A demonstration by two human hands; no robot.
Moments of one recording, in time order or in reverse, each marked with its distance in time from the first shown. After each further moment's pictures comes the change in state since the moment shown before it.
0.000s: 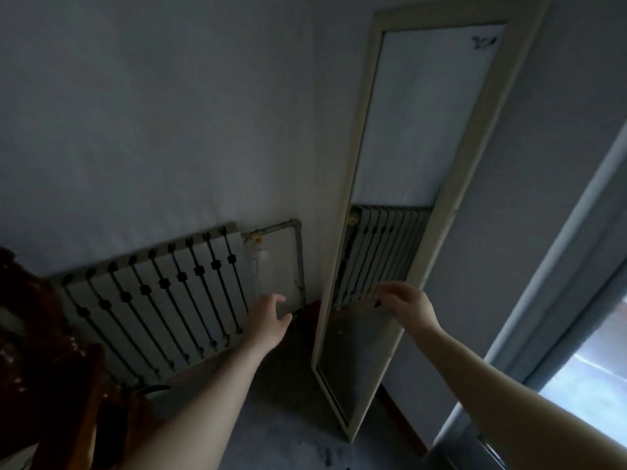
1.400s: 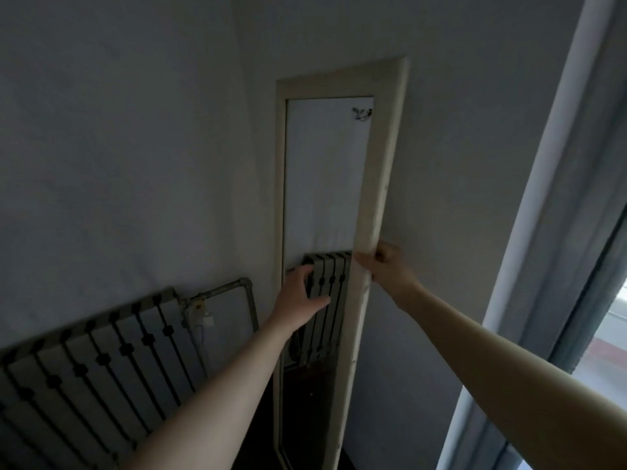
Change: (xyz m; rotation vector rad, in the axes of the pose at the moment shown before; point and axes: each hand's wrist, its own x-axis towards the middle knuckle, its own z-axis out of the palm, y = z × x) left_hand 0.118 0.235 0.054 -0.299 -0.092 0.281; right_hand 0.148 -0.103 -0.131 0.143 -0.013 -0.258
